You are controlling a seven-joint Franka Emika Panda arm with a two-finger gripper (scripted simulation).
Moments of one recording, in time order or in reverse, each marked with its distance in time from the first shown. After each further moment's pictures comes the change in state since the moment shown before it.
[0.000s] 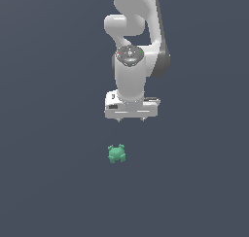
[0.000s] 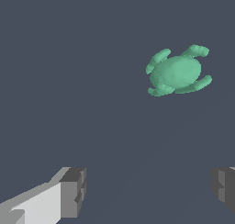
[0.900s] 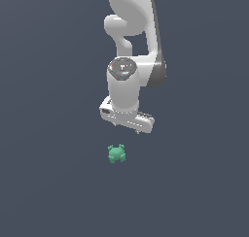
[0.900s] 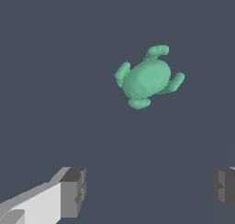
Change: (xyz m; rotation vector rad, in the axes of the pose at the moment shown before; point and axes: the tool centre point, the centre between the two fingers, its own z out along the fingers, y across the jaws) arm 0.029 0.019 0.016 0.002 0.000 0.398
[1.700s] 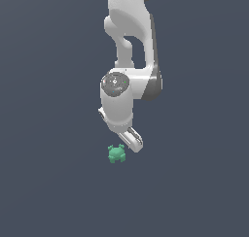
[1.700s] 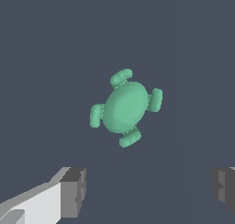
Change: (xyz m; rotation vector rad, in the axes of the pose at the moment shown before) arm 0.038 0.009 0.021 -0.008 0.012 0.469
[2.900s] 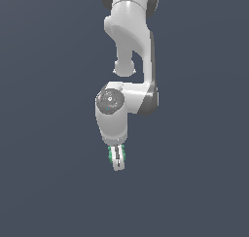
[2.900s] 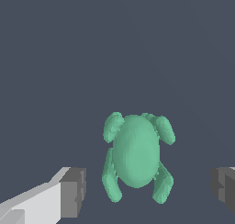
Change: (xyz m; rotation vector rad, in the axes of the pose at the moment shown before) arm 0.041 -0.011 0.025 -0.006 0.039 0.552
